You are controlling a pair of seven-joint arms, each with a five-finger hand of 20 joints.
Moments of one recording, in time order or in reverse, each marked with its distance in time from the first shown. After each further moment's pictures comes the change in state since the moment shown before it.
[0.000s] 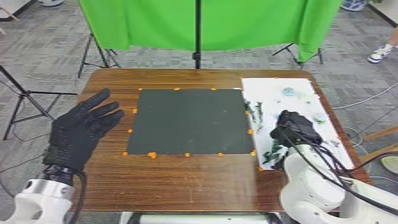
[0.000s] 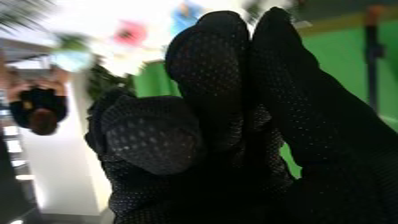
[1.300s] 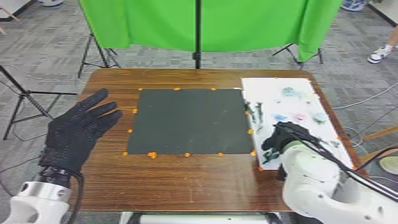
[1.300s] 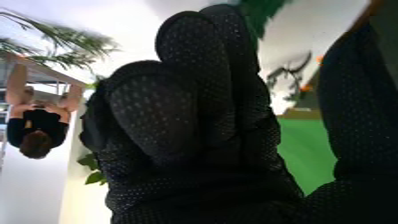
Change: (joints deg) left arm 1.9 0.6 -1.0 -0.9 0.0 0.1 1.1; right arm -2.7 -3.6 7.4 -0.4 12.9 -24.1 4.6
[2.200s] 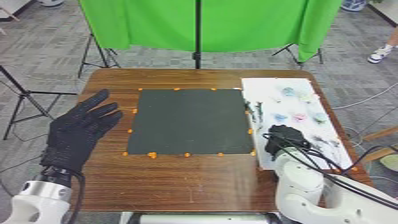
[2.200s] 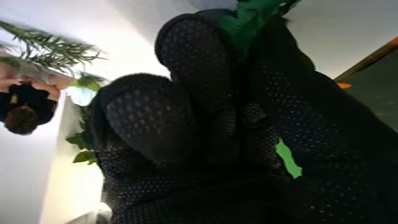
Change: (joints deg) left arm -0.5 -0.2 0.2 0.3 0.0 0.0 -0.6; right arm 5.6 0.3 -11.5 4.8 -6.8 6.7 -1.6
